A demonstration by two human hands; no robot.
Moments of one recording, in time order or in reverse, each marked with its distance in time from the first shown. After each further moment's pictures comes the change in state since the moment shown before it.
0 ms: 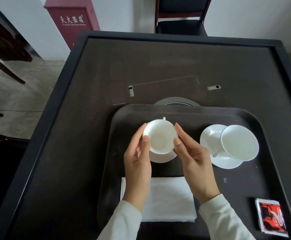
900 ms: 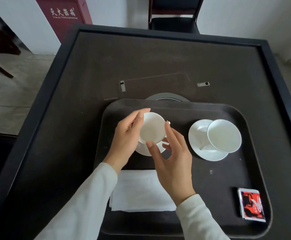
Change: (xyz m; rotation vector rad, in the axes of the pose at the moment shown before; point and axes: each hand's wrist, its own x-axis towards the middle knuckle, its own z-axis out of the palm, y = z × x) left_hand 0.047 0.031 -0.003 0.286 -0.282 0.009; right_hand -0.019 -0.003 0.026 -0.554 0.222 -0.108
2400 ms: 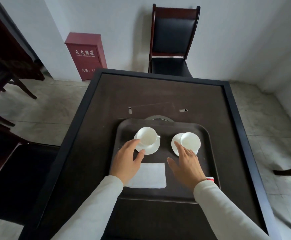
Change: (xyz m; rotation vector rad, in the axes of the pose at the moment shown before) left_hand -0.132 0.078 -0.030 0.601 0.032 0.145; right_hand -0.029 -0.055 -0.132 -0.623 -0.321 -0.012
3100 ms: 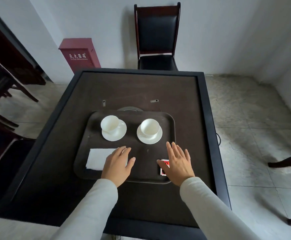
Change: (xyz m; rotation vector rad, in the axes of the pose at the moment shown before) left_hand -0.066 0.086 0.134 0.434 -0.110 -0.118; right_hand -0.058 0.165 -0.026 -0.152 -0.110 -0.022
